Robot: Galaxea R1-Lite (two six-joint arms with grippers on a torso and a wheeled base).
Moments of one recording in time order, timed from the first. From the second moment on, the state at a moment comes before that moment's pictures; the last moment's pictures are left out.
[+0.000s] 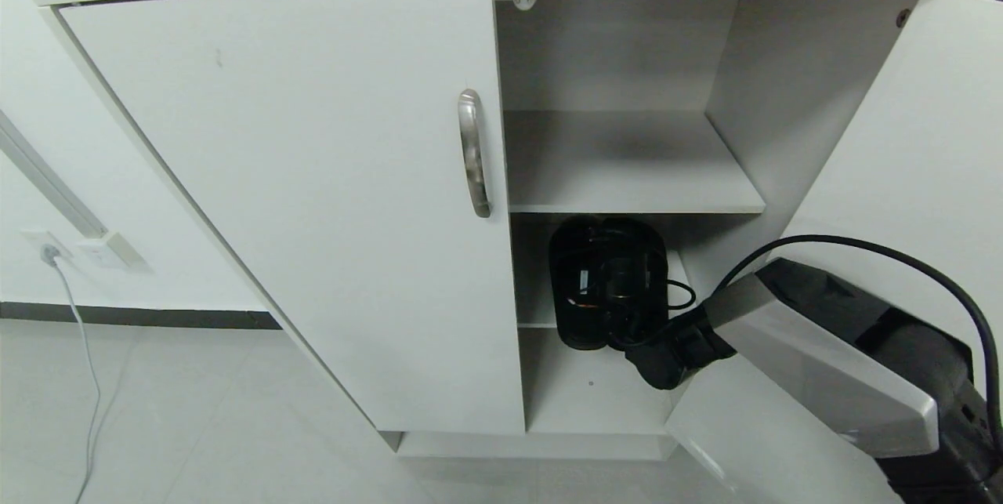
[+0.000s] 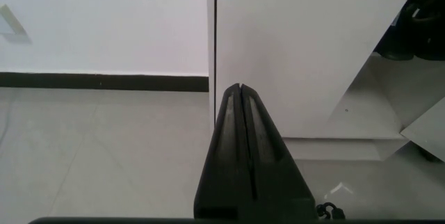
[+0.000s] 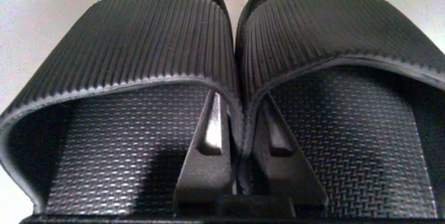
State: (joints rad) left arm 0.00 0.00 0.00 0.00 0.03 -0.02; right arm 0.60 2.51 -1.55 -0.86 -0.65 0.08
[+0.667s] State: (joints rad) left arm 0.00 0.00 0.00 0.00 0.03 -0.02; right arm 0.59 2.55 -1.58 -0.84 -0.66 0.08
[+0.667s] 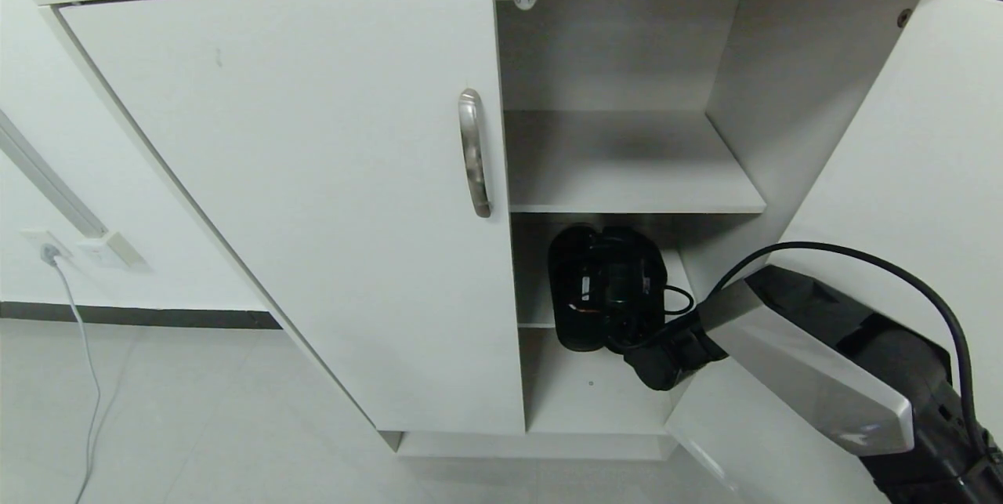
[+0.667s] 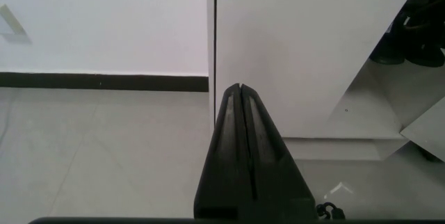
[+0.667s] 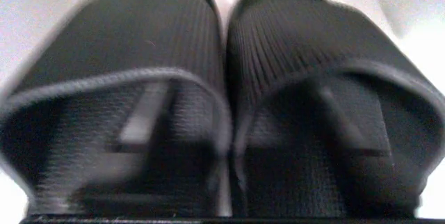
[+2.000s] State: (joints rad) left arm 0.00 0.00 0.00 0.00 0.02 -0.01; right arm 0.77 2.09 -0.71 -1.25 -0.69 0.09
